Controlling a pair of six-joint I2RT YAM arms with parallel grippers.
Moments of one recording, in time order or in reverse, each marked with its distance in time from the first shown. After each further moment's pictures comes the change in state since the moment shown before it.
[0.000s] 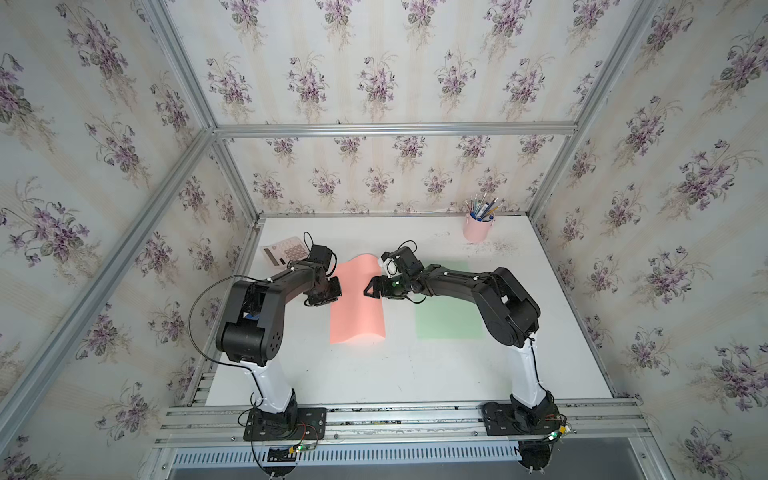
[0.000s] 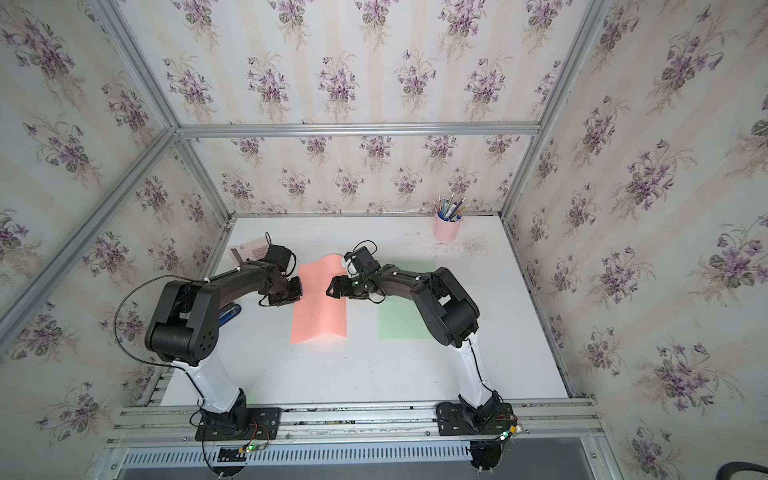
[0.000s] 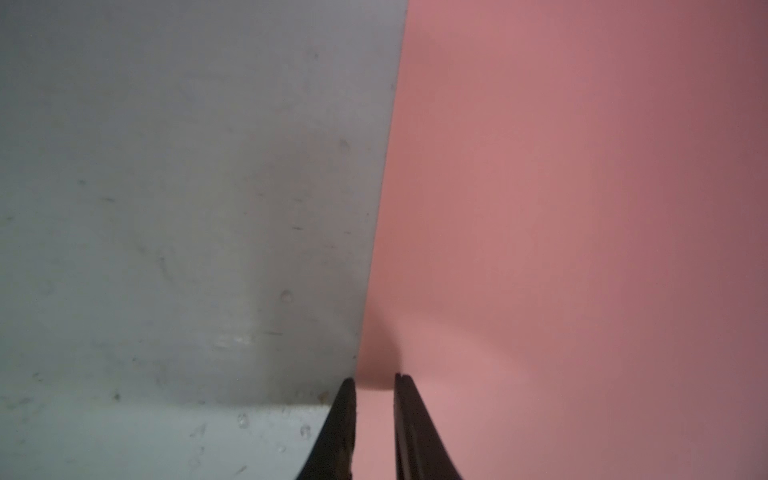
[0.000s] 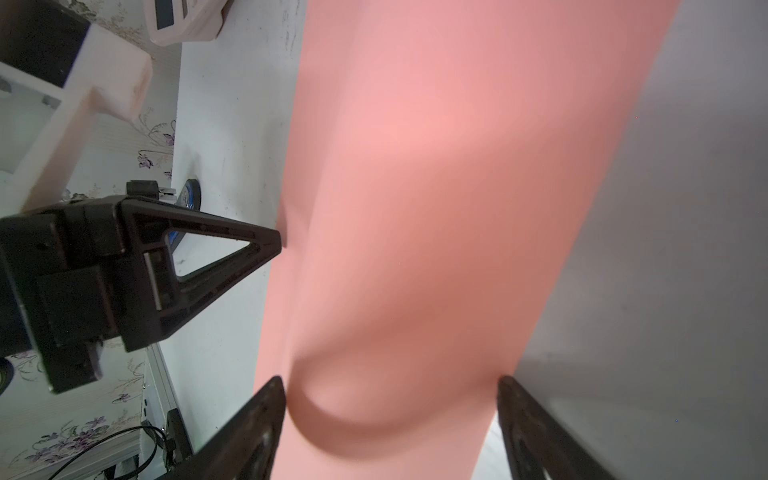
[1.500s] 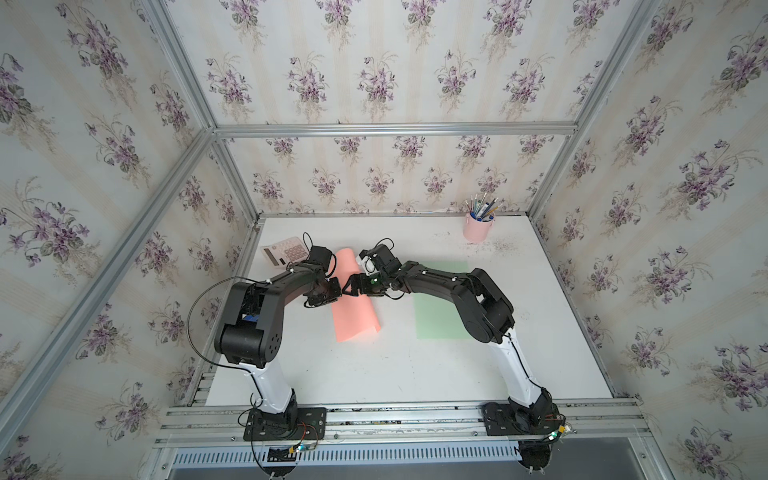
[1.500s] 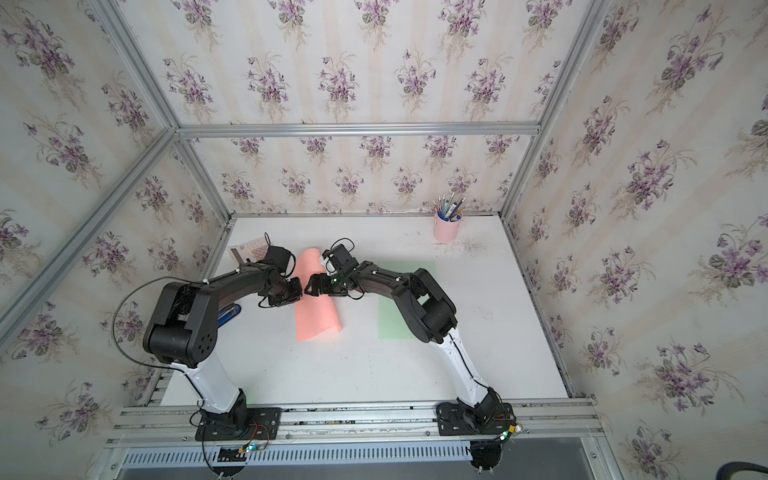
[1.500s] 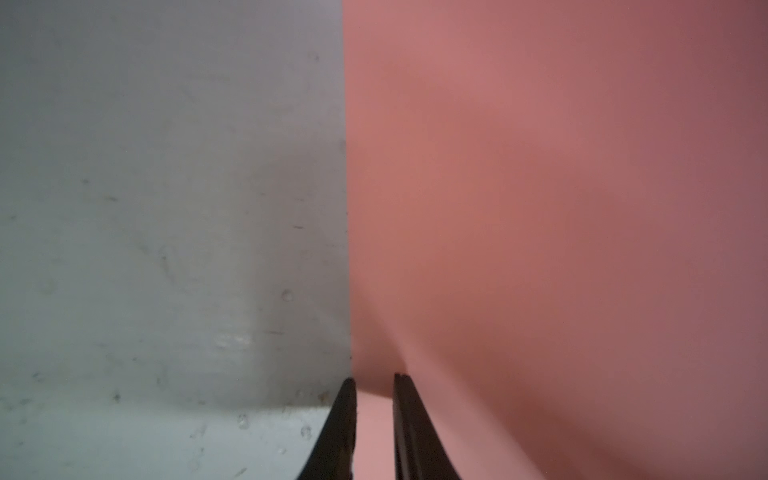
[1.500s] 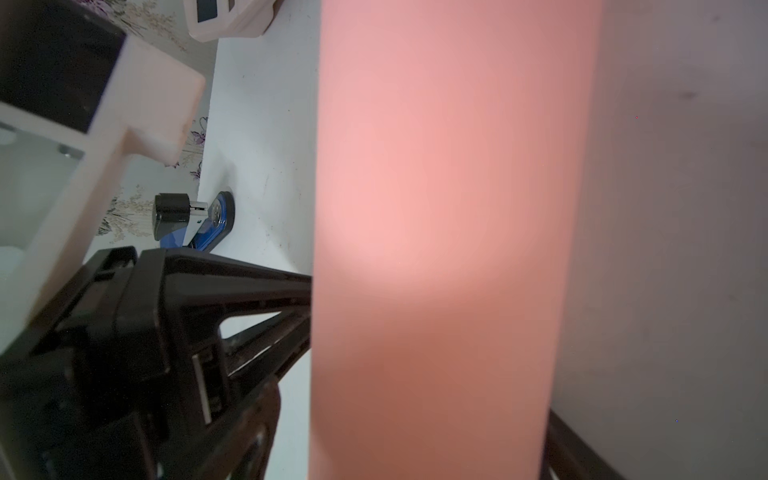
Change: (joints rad) left arm 0.000 -0.013 -0.018 0.027 0.000 -0.001; right arm 0.090 0.187 0.288 -0.077 0.005 0.029
